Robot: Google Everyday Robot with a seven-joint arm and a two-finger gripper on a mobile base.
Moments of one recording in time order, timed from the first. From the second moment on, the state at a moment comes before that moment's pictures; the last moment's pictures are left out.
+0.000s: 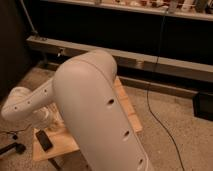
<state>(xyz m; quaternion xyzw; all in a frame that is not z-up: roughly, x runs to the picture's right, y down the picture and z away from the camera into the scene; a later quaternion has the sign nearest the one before) -0.258 0.207 0.741 -0.22 0.24 0.35 0.88</state>
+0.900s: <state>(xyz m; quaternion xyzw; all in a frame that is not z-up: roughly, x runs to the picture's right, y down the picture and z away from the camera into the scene) -0.279 0.215 0.764 -0.27 0.21 0.36 0.87</state>
